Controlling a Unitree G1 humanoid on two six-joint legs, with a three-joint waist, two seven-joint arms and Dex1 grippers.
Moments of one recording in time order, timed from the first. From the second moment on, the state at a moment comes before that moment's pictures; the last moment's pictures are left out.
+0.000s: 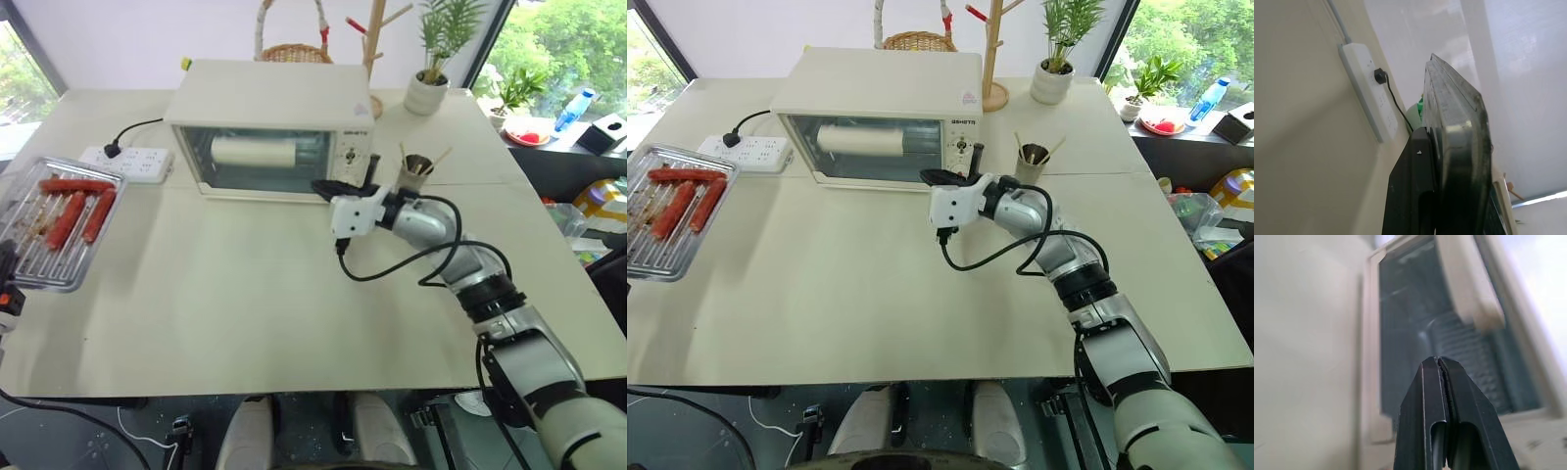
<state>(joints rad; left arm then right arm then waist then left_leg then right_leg) -0.03 0.62 1.00 0.31 -1.64 0.78 -0.21 -0.81 -0.44 0.33 0.38 -0.41 -0.45 0.47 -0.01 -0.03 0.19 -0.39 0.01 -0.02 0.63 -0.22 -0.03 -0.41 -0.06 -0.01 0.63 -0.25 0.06</state>
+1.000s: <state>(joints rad) -0.19 0.77 0.29 0.18 -1.33 1.30 -0.68 -0.36 -0.71 0.16 -0.13 -0.39 -0.27 0.58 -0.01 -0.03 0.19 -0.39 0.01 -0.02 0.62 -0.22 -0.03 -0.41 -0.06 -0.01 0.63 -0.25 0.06</state>
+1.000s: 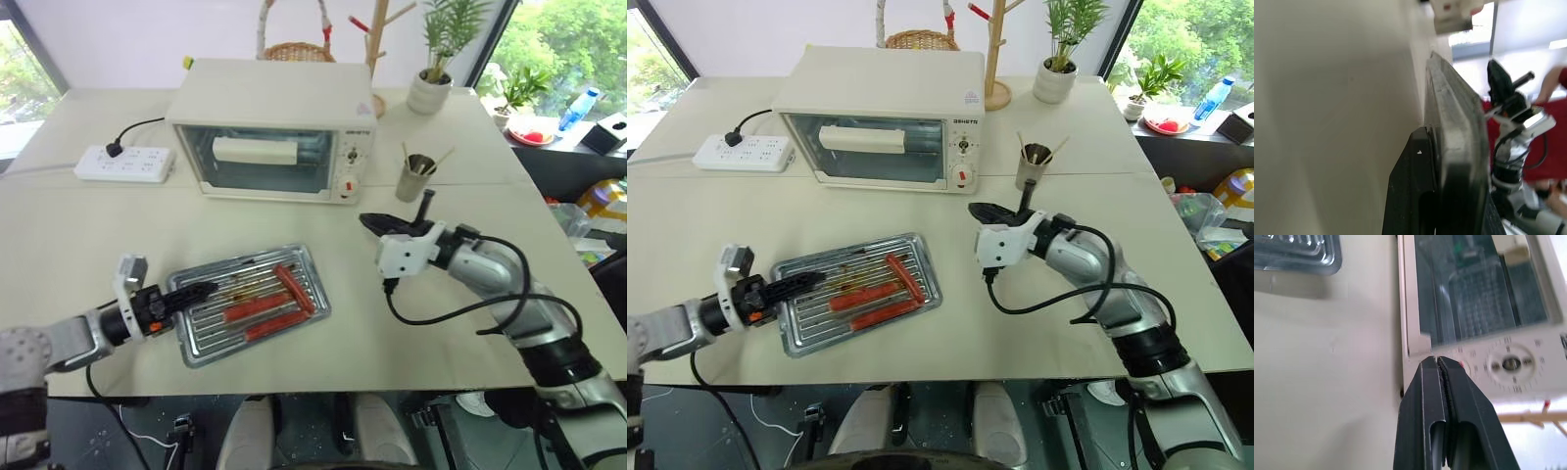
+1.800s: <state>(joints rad) -0.58 0.84 -0.06 0.60 -0.66 0.91 -1.24 -0.17 -0.74 0.07 -0.29 -0.42 -0.18 0.57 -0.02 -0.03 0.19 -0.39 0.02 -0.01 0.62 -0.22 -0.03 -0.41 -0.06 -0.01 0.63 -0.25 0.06</state>
